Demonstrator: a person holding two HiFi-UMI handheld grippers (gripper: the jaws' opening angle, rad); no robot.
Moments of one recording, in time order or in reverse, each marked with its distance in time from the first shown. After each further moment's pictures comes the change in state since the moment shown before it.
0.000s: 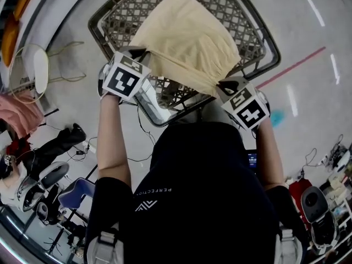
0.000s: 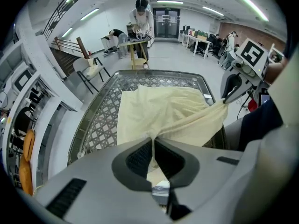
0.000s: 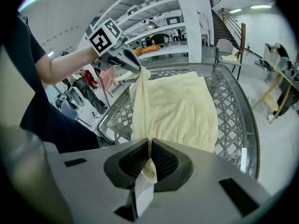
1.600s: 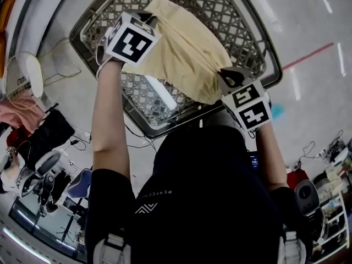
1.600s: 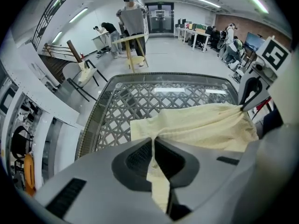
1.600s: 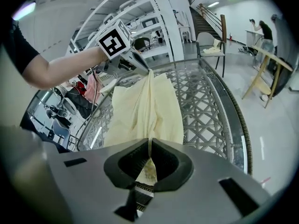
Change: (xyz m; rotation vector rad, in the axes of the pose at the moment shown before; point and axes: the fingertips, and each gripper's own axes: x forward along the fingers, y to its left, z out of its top) left arm 0.119 0.082 0.140 0.089 0.042 0.014; right arm 0.013 -0.127 0.034 0.174 -0.051 -0.035
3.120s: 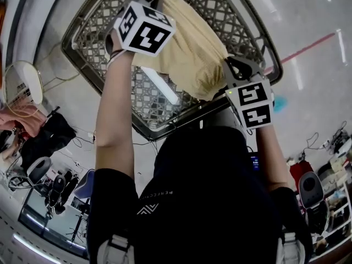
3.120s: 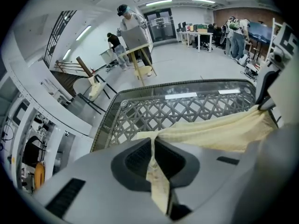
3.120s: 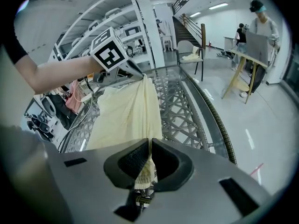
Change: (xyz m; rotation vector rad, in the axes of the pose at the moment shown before) left arm 0.038 0.018 0.065 0.039 -0.106 0.166; right arm -0.004 -0.055 0.007 0.116 -0.095 -0.183
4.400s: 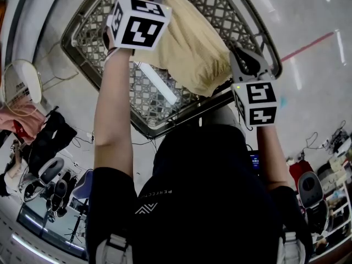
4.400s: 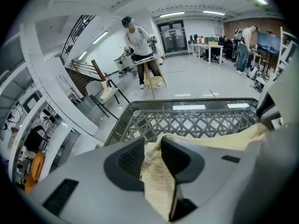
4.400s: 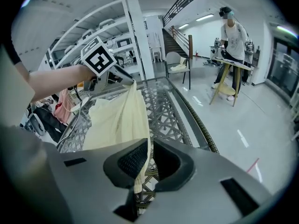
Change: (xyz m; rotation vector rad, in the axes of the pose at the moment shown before) left arm -0.025 0.022 0.019 -0.141 -0.117 0.082; right arm -0.018 -0.021 0.013 0.069 -0.127 -0.114
